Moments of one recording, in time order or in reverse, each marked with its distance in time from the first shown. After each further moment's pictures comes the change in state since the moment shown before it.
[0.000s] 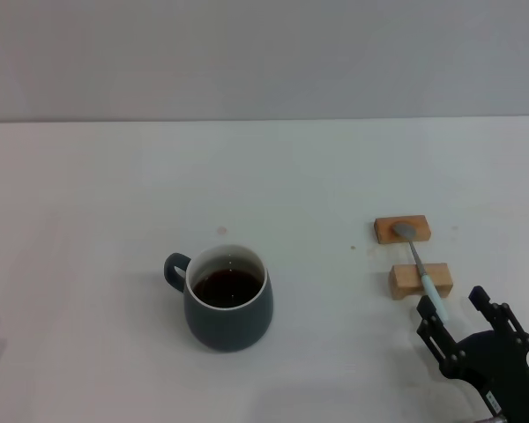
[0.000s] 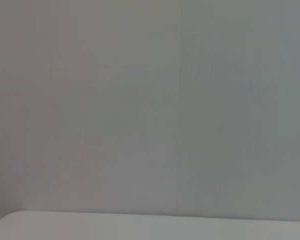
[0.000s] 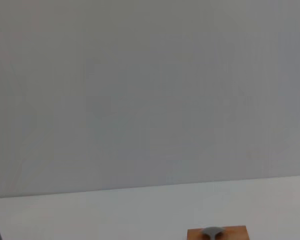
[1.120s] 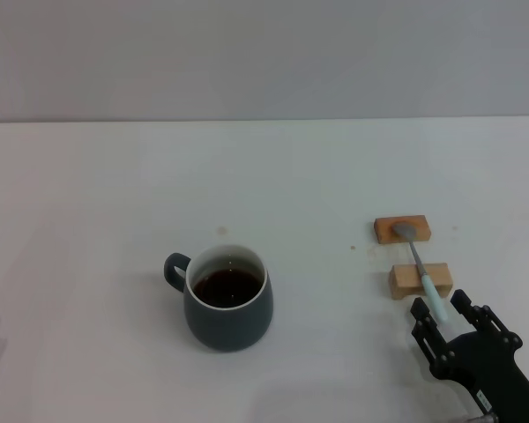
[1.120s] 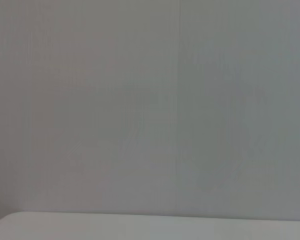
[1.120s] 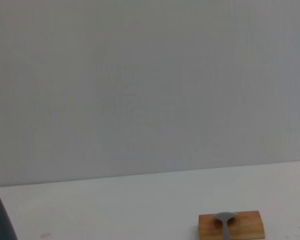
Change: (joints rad) left arm -0.001 0.002 0.000 0.003 0.004 0.001 0.000; right arm 0.025 -0.005 -0.009 -0.007 -0.007 0.050 0.040
